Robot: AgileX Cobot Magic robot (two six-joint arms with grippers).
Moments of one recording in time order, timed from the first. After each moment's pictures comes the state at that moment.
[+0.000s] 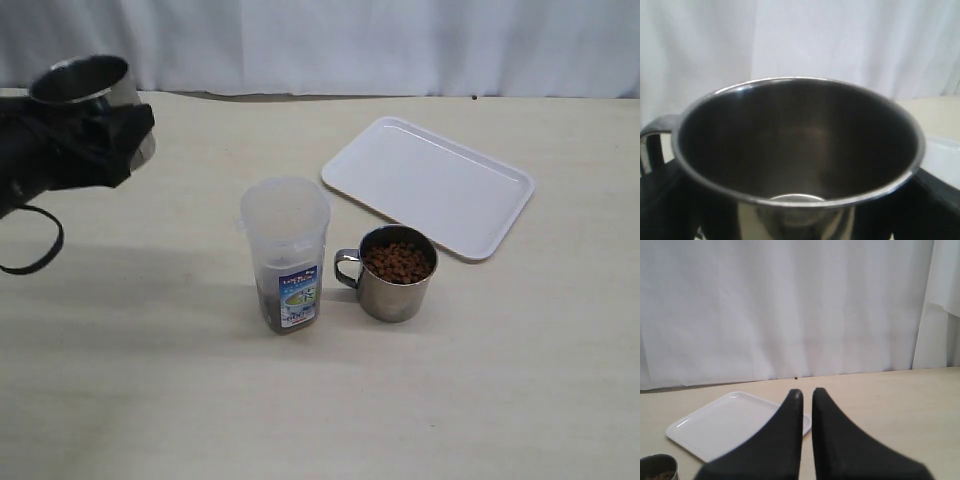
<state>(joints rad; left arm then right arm) -0.14 1.53 -0.45 0.42 -0.87 -0.35 0.08 0.00 0.00 -0.14 0.08 0.18</state>
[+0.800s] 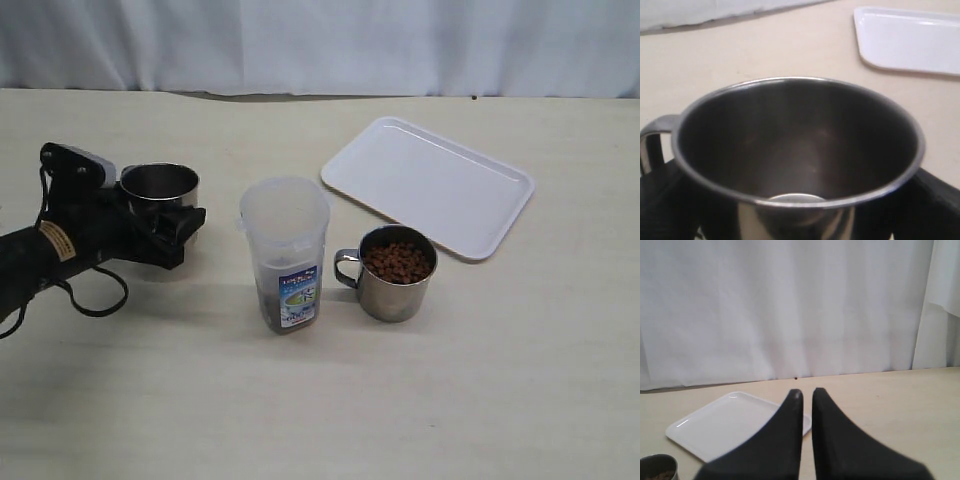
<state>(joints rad) -0.14 2.02 -0.56 0.48 -0.98 -0.13 0.08 0.00 0.00 -0.14 0.08 0.18</state>
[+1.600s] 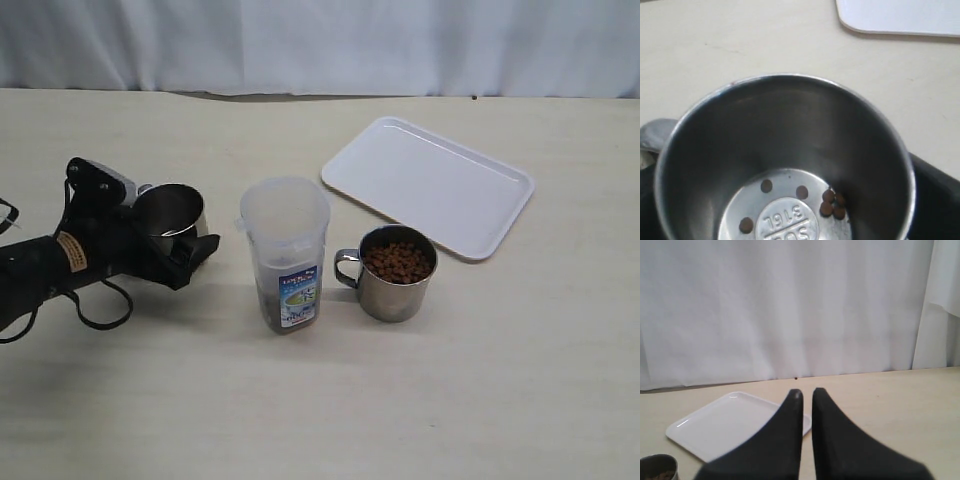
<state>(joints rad) -0.14 2.07 -0.59 0.57 -0.95 -0.13 0.08 0.00 0.00 -0.14 0.08 0.18</state>
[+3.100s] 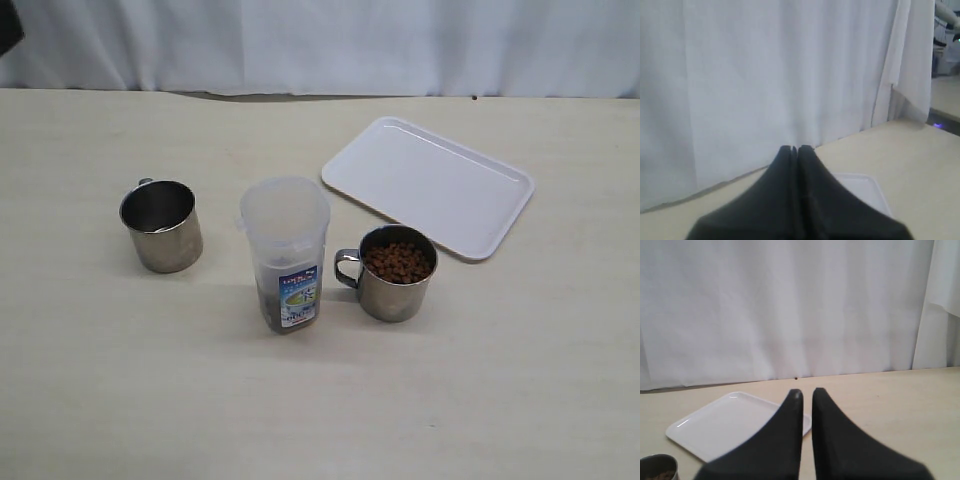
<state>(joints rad) -0.14 0.71 -0.50 1.31 -0.49 -1.30 0.08 0.00 0.00 -0.14 0.08 0.18</state>
